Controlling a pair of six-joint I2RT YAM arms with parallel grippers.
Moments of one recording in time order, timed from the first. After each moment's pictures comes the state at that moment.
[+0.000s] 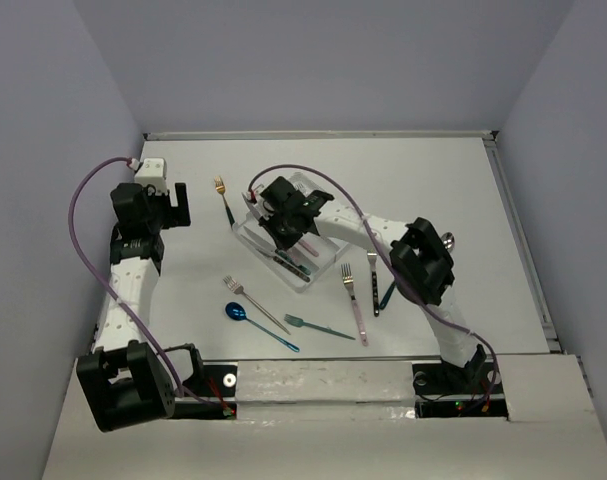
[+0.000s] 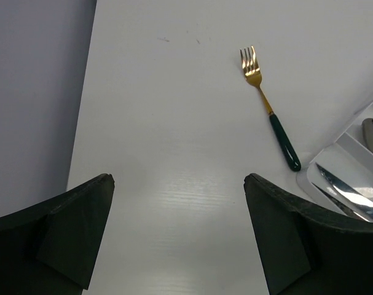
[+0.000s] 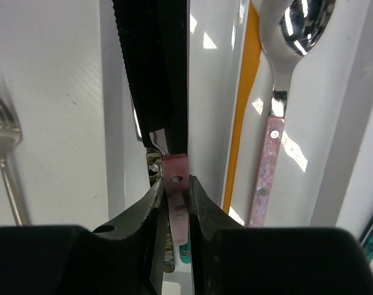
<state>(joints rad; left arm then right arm) 0.20 1.10 0.82 -0.11 0.11 0.13 0.86 2.17 1.86 -0.62 -0.06 0.04</state>
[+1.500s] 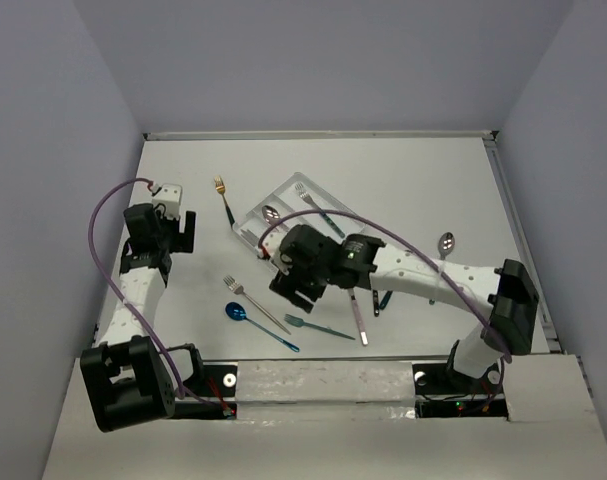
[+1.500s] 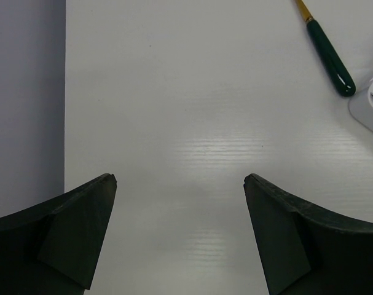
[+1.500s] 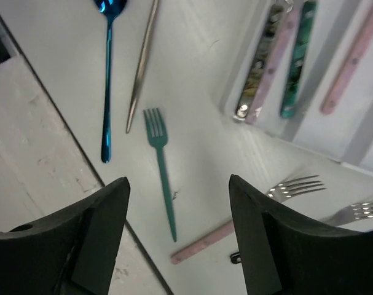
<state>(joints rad) 0.20 1.11 0.66 -0.11 0.07 0.31 1.10 1.63 1.45 -0.76 0.05 -0.02</state>
